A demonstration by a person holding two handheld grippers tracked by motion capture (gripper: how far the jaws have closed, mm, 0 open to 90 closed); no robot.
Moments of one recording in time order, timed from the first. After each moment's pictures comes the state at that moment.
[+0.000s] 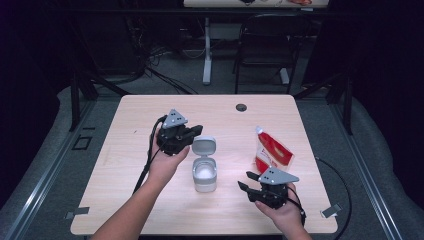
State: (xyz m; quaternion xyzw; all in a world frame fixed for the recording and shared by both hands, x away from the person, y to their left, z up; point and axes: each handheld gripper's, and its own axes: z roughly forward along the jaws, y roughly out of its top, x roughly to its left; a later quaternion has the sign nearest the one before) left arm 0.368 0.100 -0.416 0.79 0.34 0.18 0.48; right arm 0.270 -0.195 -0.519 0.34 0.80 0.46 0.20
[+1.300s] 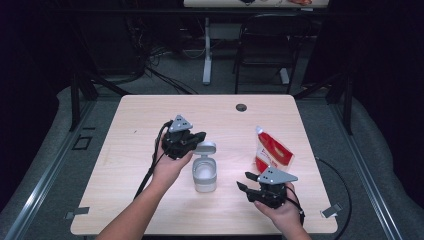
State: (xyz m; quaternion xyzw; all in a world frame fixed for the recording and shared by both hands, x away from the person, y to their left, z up) left arm 0.366 0.093 -0.437 0.80 0.33 0.15 0.47; right arm 0.272 -0.193 -0.521 0.33 0.80 0.47 0.19
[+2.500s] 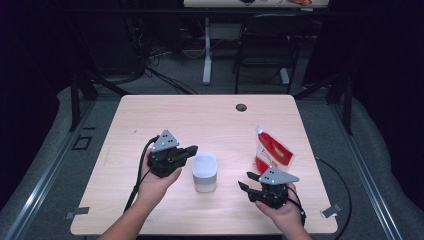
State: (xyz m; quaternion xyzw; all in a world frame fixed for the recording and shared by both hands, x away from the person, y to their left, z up) left arm 0.318 0.125 -0.438 0.80 0.32 0.15 0.49; right arm 0.271 -0.196 -0.522 0.34 0.79 0.46 0.20
